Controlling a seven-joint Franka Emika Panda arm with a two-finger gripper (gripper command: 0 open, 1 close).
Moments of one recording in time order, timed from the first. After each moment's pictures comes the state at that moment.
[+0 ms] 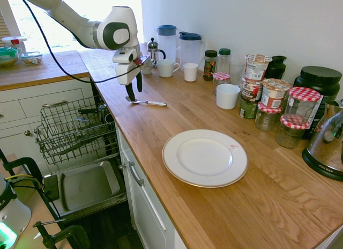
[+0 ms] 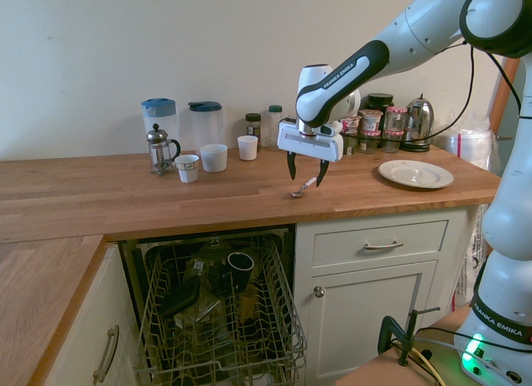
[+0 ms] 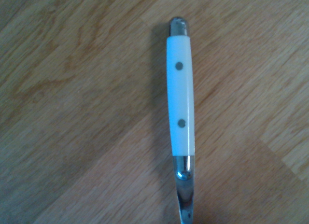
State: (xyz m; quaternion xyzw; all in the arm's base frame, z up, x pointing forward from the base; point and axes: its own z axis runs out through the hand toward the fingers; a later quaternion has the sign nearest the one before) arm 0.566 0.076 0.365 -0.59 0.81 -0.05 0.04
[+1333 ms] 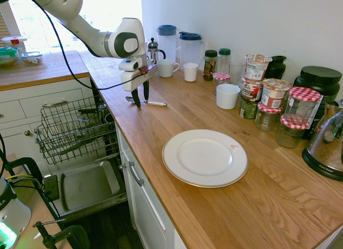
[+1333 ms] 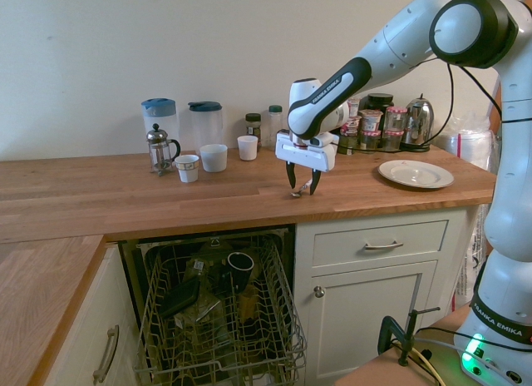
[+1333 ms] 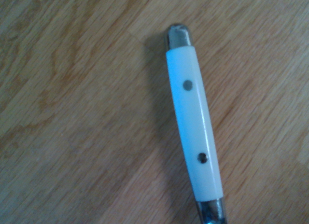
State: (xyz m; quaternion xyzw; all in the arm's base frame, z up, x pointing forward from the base) arm 0.595 0.074 0.333 -0.52 0.85 -0.05 0.01
